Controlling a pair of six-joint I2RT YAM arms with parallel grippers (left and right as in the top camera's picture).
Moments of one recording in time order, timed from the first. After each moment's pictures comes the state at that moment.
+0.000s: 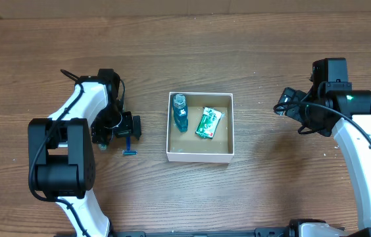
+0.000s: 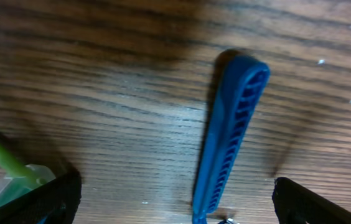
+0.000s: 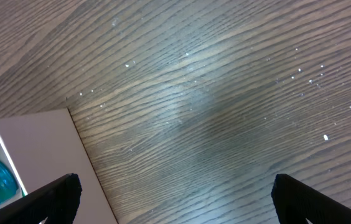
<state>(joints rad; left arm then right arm) -0.03 2.00 1.29 -1.06 0.07 -0.19 -0.01 1.41 1.24 -1.06 0.00 0.44</state>
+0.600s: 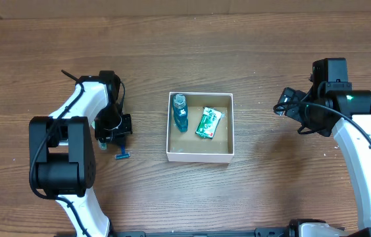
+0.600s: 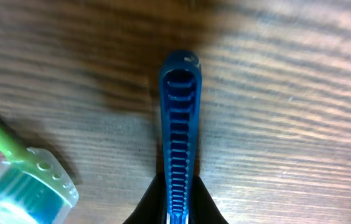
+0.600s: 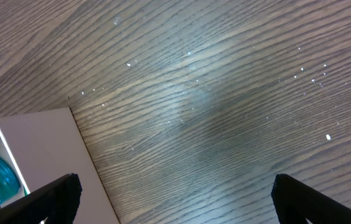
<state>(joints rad) -0.03 2.01 1.29 -1.10 0.05 -0.21 -0.01 1.41 1.24 -1.06 -0.01 0.44</state>
